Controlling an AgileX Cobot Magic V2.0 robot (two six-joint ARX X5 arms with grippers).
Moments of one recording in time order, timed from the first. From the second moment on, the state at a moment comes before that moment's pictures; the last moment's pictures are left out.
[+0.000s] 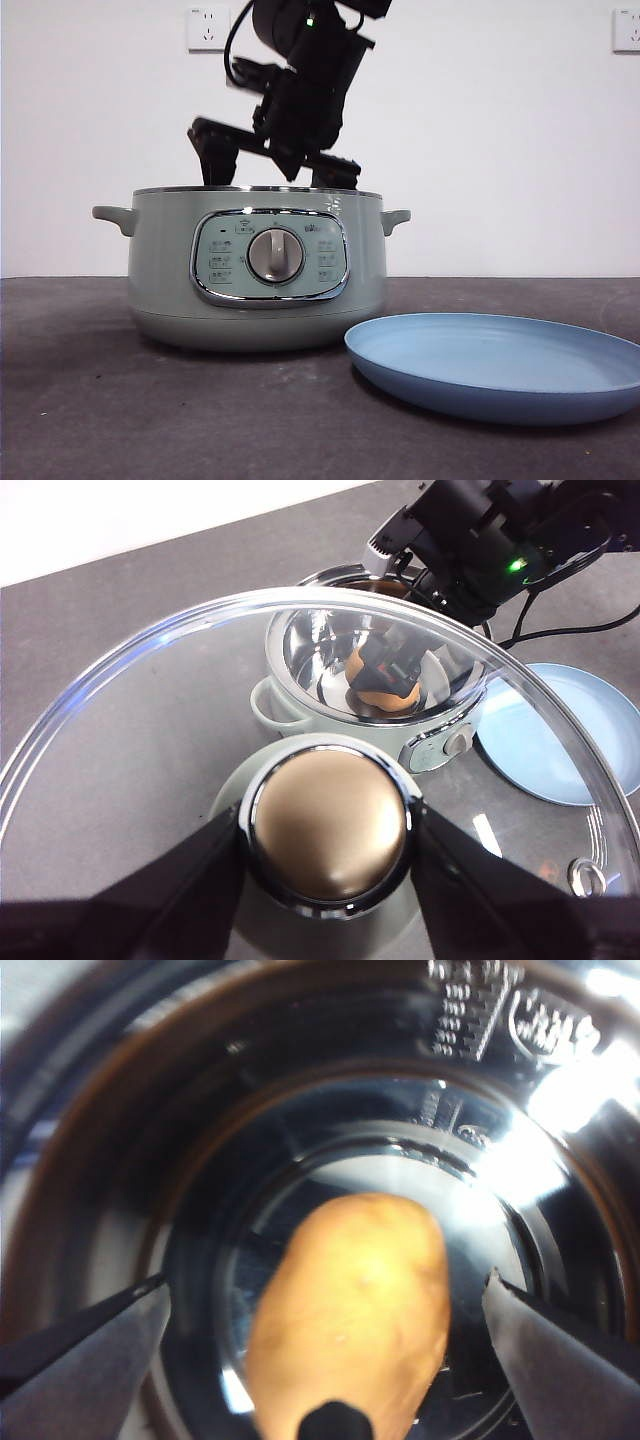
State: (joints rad) left arm -0.29 0.77 1.52 -1.30 0.07 0.09; right arm 0.70 2.12 1.84 -0.65 -0.05 0.08
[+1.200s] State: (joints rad) left arm -0.29 0.81 1.52 -1.22 0.16 0.10; right arm 0.61 1.62 1.84 -1.10 0.05 -0.02
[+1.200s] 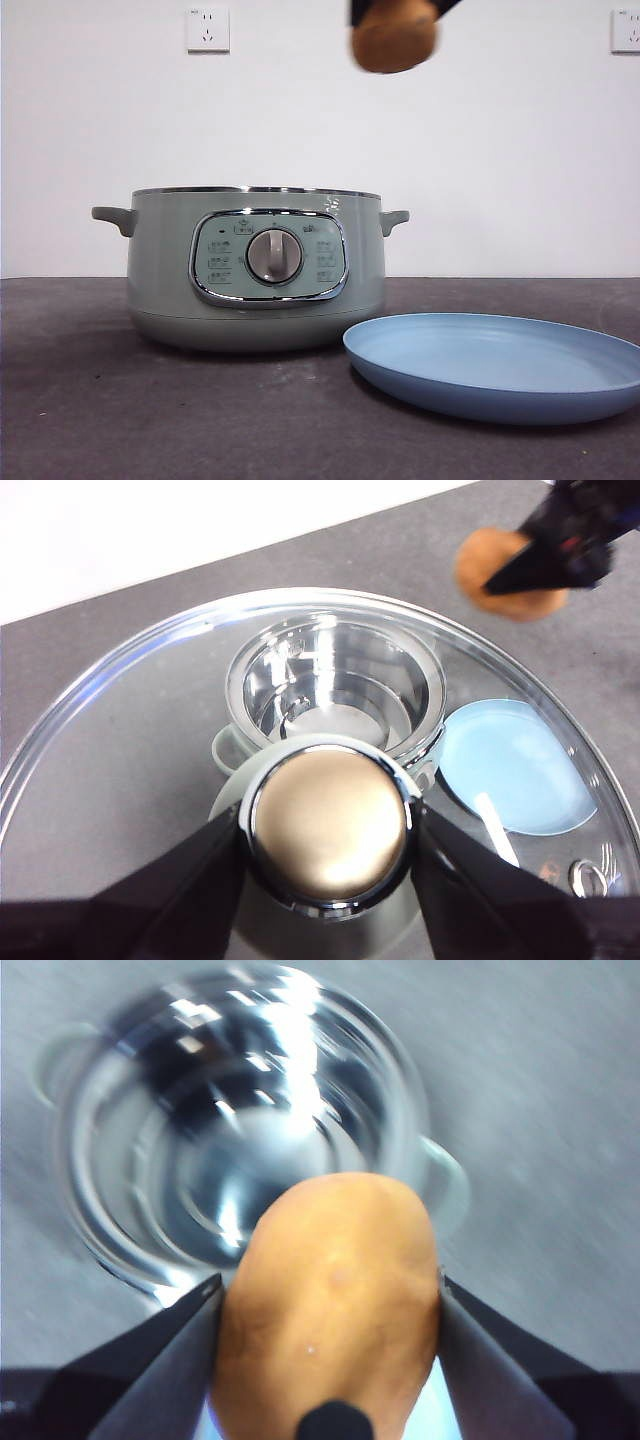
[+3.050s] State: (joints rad) left arm -0.30 1.07 1.52 -1.03 0.29 0.13; right arm 0.51 1.42 0.75 -0.28 -0.05 0.10
